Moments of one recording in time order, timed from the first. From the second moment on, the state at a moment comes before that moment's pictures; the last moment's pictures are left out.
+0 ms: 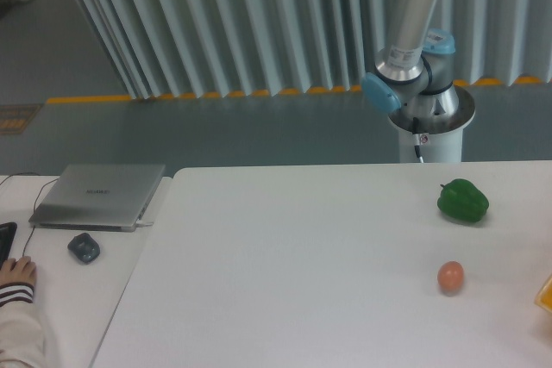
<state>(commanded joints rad) 2.90 -1.88 -1.49 -1.21 1.34 1.89</state>
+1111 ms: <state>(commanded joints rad) 2.53 -1.81 -1.47 -1.47 1.55 1.74</state>
